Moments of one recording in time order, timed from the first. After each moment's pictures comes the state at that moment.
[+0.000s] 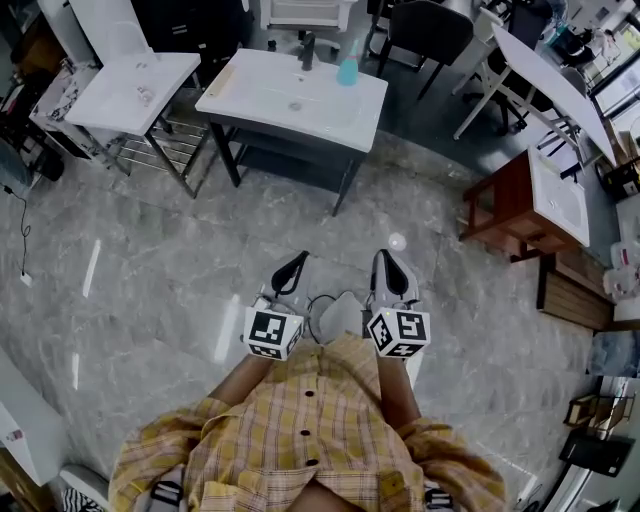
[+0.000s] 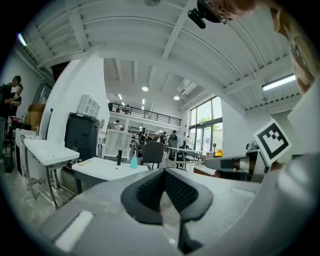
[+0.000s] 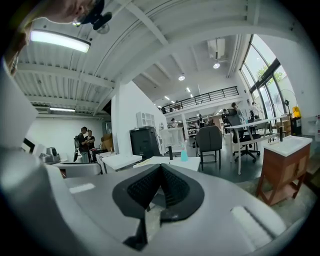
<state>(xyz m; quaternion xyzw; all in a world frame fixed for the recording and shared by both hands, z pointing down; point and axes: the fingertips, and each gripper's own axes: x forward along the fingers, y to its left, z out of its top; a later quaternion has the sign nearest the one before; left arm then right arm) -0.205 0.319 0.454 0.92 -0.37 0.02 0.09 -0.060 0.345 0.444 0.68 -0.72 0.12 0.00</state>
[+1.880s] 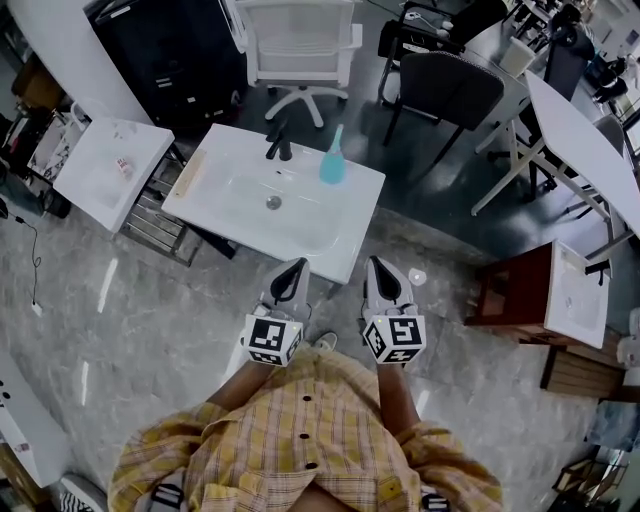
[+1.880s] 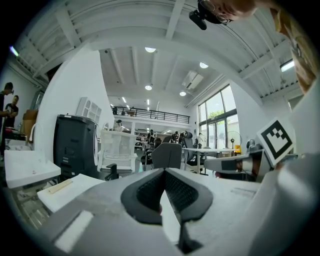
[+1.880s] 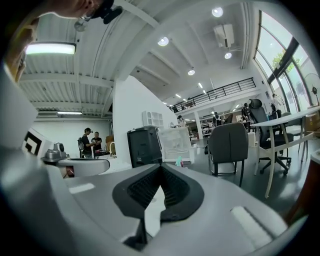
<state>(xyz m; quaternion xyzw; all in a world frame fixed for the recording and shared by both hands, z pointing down) -0.009 -0.065 0.448 0.90 -0.42 0.04 0.06 0.121 -0.053 0.448 0.61 -0.78 0.11 0.00</state>
